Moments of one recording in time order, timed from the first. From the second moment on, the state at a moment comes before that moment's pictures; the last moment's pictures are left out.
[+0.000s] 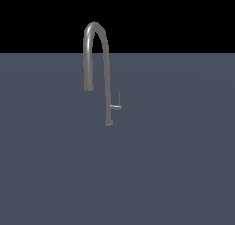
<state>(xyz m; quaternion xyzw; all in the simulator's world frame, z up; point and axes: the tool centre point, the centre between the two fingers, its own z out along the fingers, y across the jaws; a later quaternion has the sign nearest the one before) -0.161 0.016 0.453 -0.98 0.13 0.10 0.13</state>
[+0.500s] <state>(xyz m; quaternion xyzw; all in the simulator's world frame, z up) -0.102 0.006 0.420 -0.93 0.22 0.17 0.22</state>
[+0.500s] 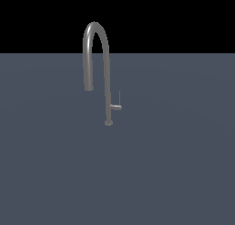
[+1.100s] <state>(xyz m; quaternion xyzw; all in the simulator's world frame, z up) -0.037 -0.011 0.362 -0.84 0.34 0.26 0.33</state>
